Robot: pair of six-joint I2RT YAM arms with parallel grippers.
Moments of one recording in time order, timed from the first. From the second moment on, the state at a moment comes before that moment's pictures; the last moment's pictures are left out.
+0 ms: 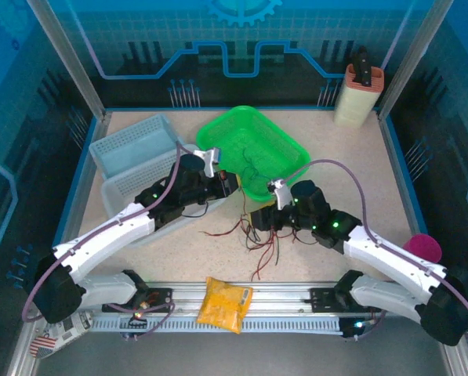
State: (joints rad) left arm -0.68 1.22 0.95 -0.19 0.19 -0.85; right arm 0.72 1.01 0.67 -0.21 -0.32 0.44
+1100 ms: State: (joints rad) left arm -0.69 1.20 0.95 -0.26 0.19 -0.78; right arm 0.74 0.97 0.70 -0.02 -0.26 0.43
